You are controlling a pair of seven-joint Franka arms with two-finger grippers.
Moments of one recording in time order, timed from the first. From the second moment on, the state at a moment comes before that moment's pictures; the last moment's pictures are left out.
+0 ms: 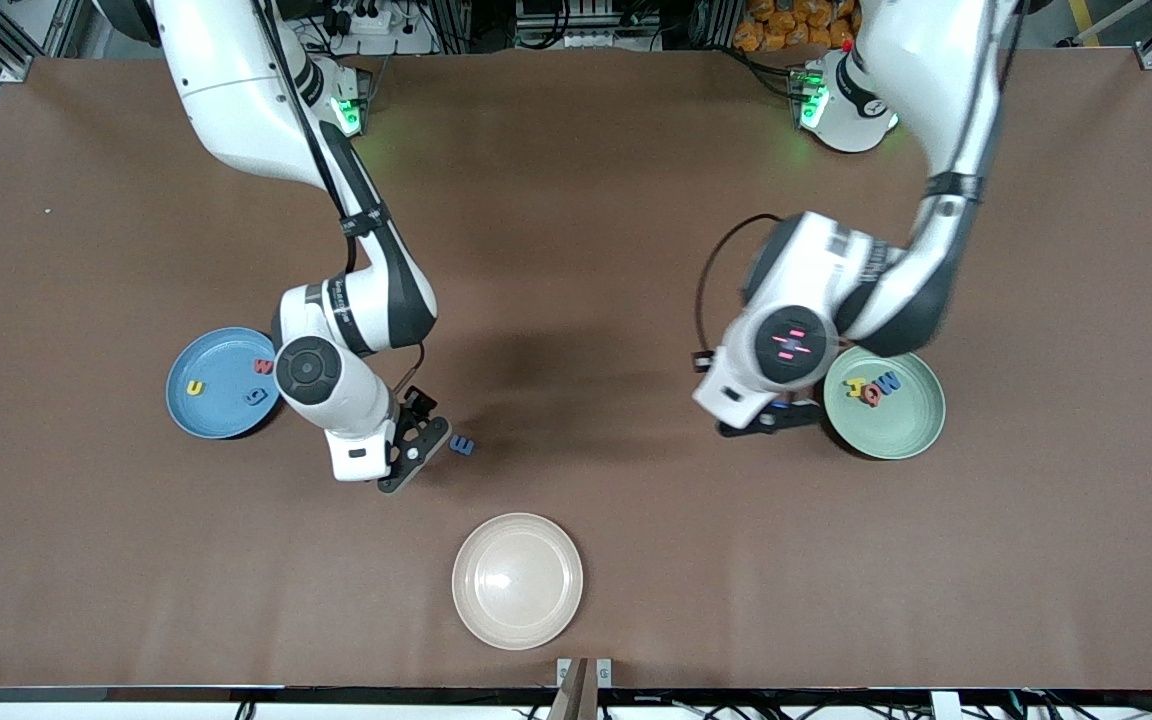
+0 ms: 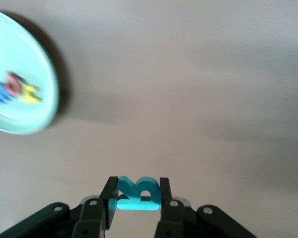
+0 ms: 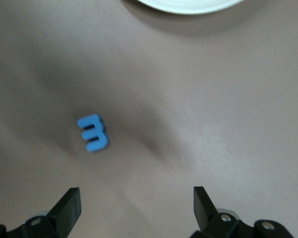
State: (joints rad) left arm -0.39 0.55 -0.04 -1.45 -0.04 1.68 -0.50; right arm 0.57 0.71 -0.22 -1.58 0.22 2.31 -0.63
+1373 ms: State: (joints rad) left arm -0.05 0.41 -0.04 -1.95 0.02 2.08 0.12; right arm 0.58 0.82 -0.15 -1.55 0.22 2.44 -0.63
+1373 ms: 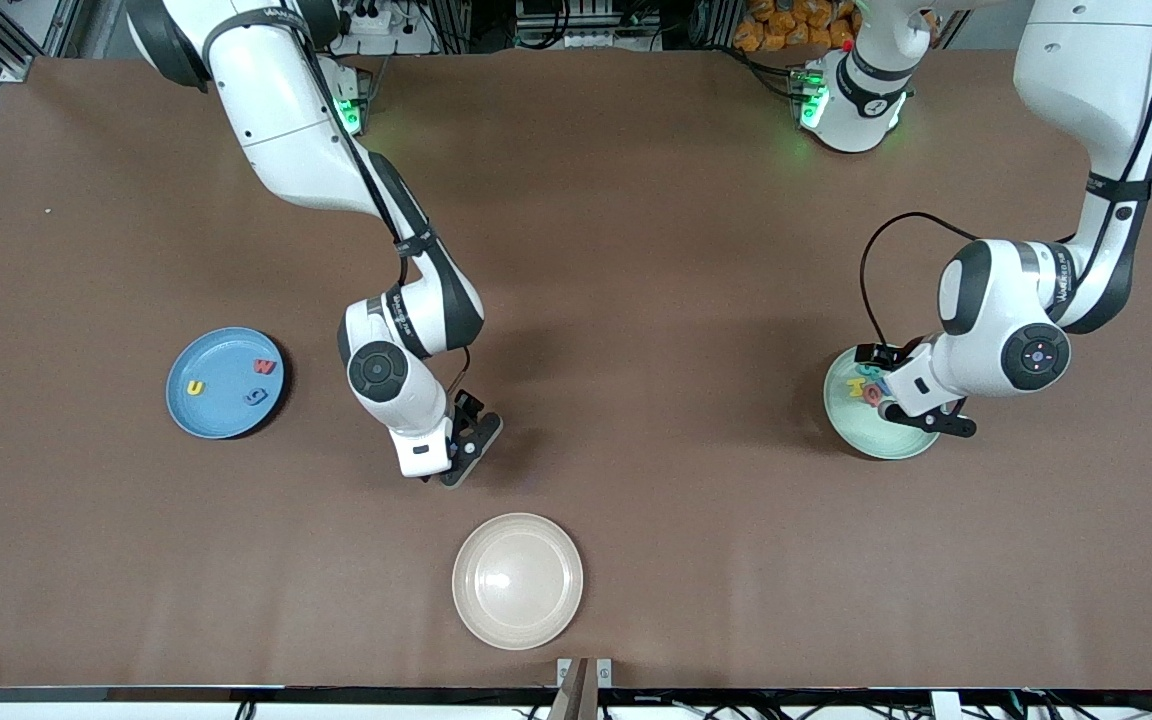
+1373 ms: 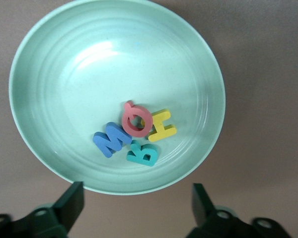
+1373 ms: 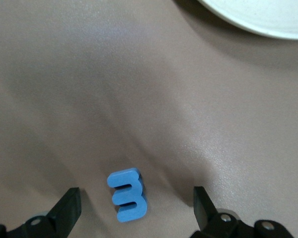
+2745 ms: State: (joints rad) left arm -0.05 0.08 -0.10 -1.51 0.02 1.54 -0.10; right arm 0.55 0.78 -0.21 -1.52 0.22 2.32 -0.63
